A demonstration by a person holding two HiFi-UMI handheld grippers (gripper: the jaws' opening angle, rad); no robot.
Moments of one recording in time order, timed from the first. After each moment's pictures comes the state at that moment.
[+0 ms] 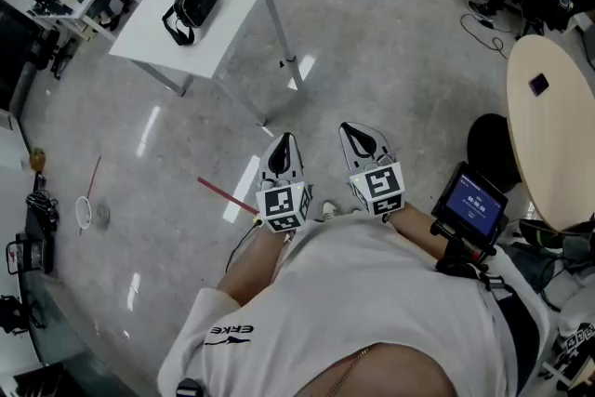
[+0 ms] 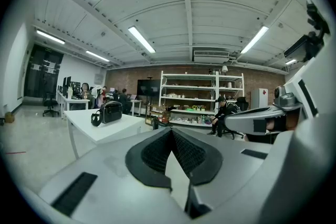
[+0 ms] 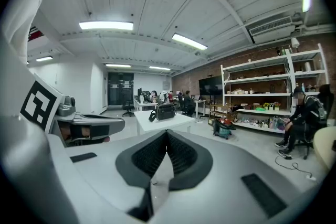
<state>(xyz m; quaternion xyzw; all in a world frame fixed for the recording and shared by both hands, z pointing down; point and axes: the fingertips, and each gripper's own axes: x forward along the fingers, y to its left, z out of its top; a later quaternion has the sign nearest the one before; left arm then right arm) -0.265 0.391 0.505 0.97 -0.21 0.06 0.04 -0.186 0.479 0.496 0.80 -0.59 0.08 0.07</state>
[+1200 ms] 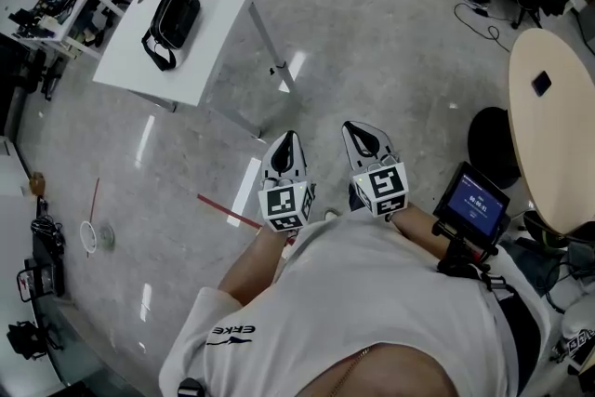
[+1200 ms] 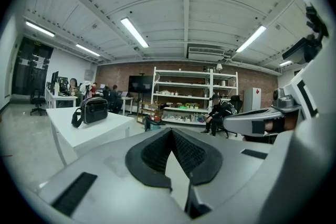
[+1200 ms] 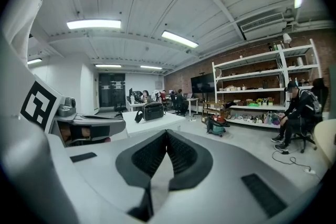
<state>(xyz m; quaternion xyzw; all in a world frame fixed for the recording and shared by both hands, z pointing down) -0.171 0.352 0.520 0.98 -0.17 0.07 0.04 -0.101 0.444 0.513 0.82 -0.56 0.09 0.05</state>
